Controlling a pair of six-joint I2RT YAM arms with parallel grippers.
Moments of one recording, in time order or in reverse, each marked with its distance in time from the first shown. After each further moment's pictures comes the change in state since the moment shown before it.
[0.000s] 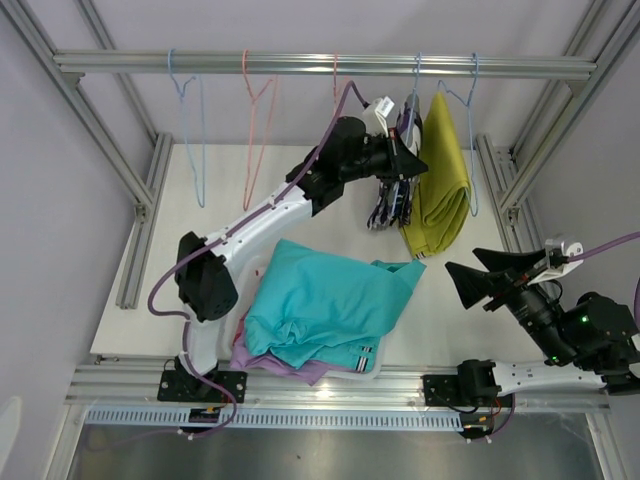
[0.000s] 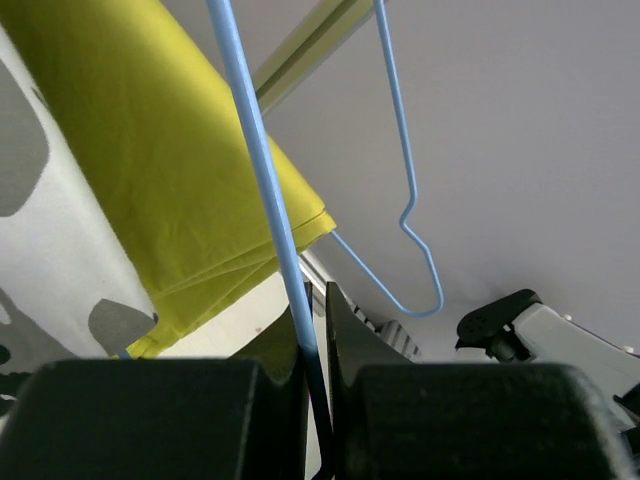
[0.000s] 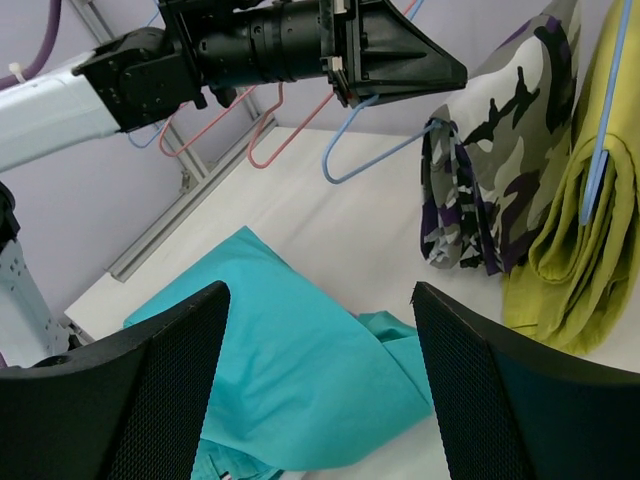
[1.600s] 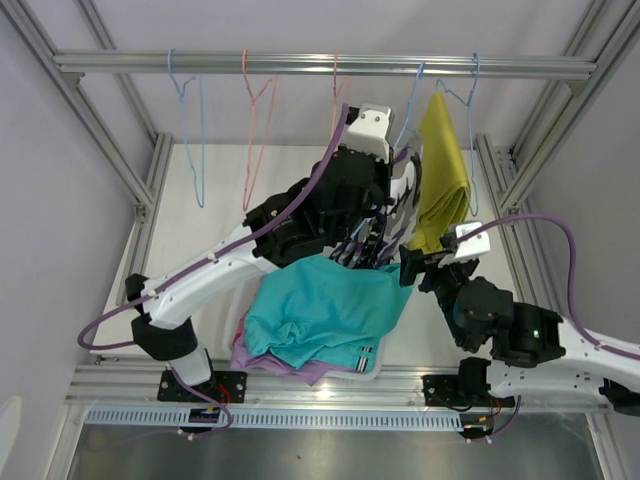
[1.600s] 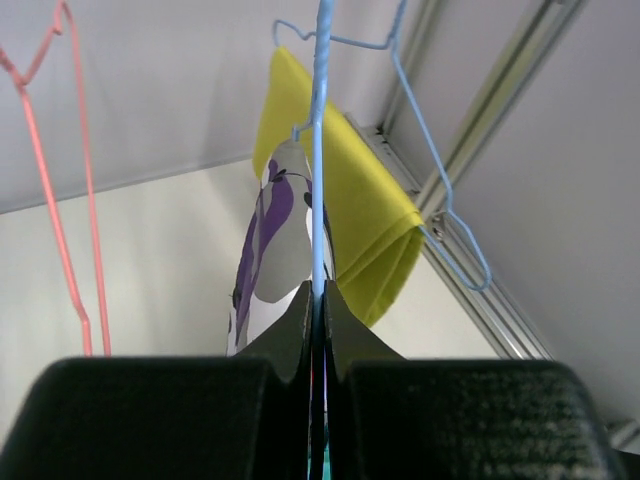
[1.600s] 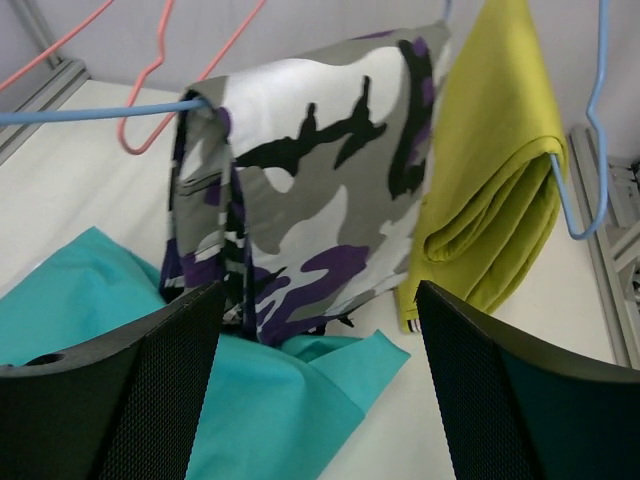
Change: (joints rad) left arm -0.388 -0.285 0.152 -0.454 -0.996 0.466; right arm -0.207 0.431 0.003 0.112 0.102 -0.034
